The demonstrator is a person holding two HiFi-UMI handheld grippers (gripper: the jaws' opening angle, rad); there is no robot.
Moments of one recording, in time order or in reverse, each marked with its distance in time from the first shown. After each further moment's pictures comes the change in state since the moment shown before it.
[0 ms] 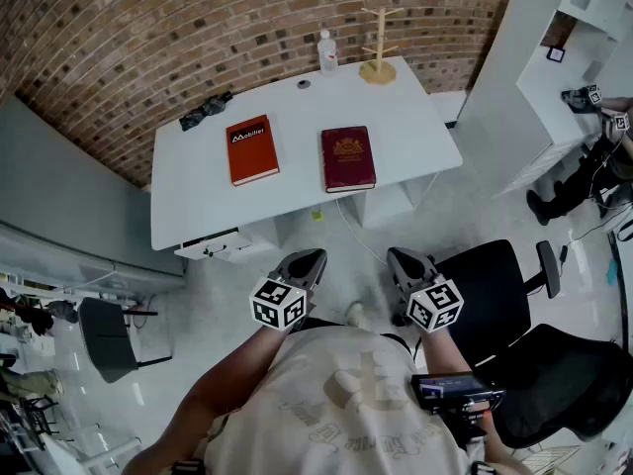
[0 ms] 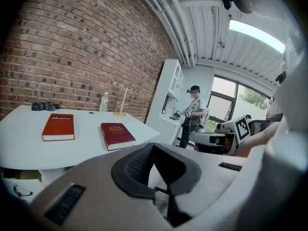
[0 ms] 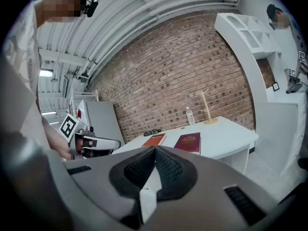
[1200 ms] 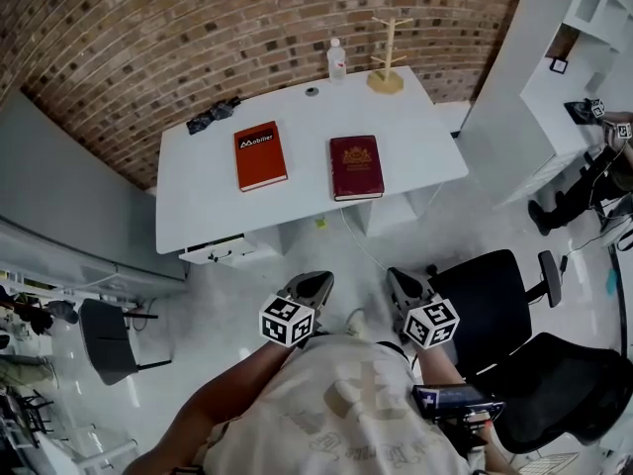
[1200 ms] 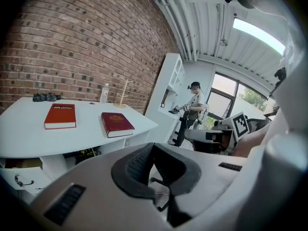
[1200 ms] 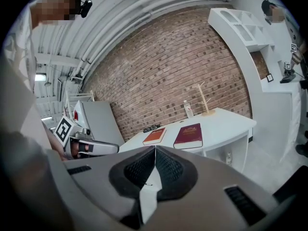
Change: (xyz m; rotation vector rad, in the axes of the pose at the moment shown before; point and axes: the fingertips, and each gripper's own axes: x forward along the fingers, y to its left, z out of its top) left arm -0.017 -0.003 -0.032 -0.027 0.077 -0.008; right arm 0.007 0.020 -0.028 0.073 0.034 -0.018
